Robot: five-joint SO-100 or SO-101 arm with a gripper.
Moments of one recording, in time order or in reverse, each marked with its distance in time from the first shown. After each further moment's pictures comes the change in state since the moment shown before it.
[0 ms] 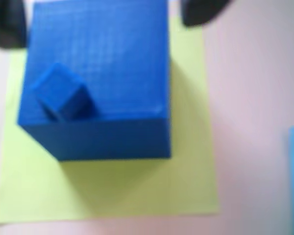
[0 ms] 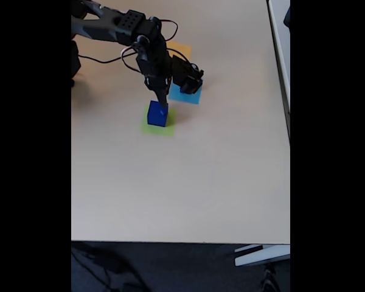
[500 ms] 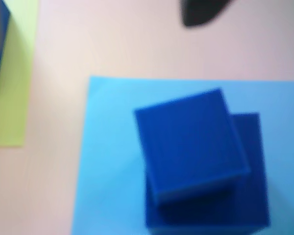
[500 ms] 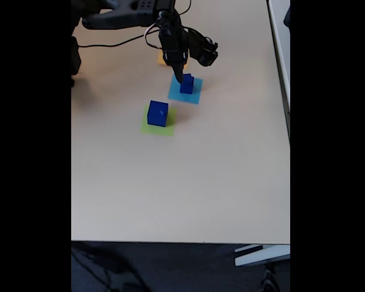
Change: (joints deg) arm -12.8 -10.0 -14.8 4.0 10.9
